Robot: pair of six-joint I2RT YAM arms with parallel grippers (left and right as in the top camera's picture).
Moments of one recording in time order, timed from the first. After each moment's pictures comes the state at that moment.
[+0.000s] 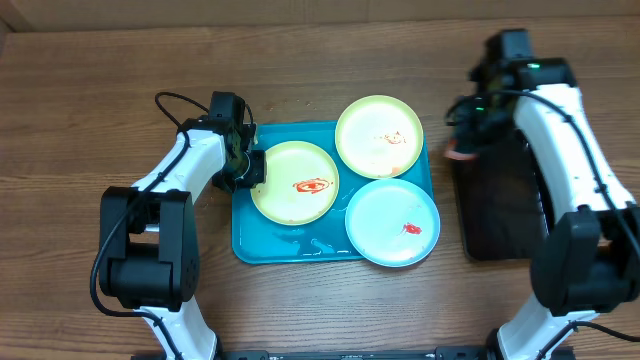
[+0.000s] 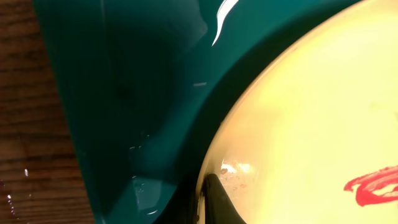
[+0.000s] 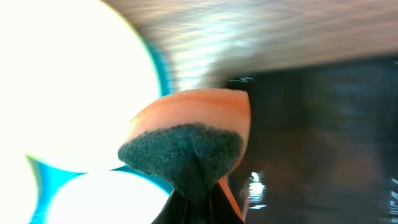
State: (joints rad) left arm -0.11 1.95 1.25 -0.74 0.12 -0.13; right arm 0.09 1.88 1.65 -1.11 -0.12 0.21
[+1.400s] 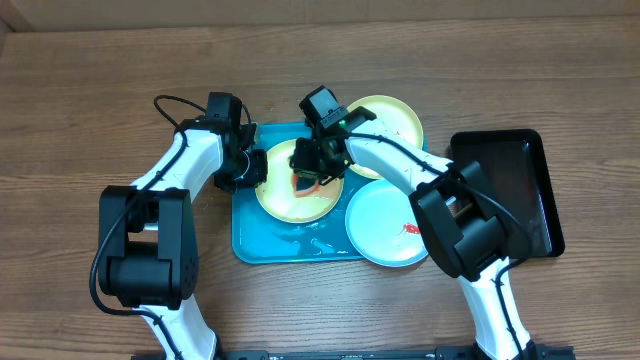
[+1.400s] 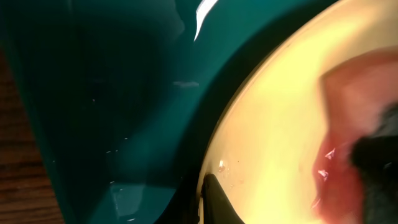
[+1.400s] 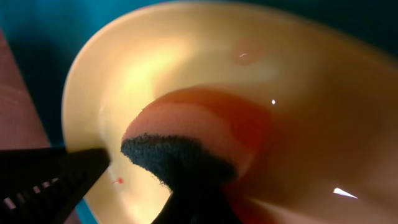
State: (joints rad) left arm -0.10 1.96 1.25 -0.74 0.21 -0.13; right arm 0.62 2.29 1.72 -0.67 -0.42 0.71
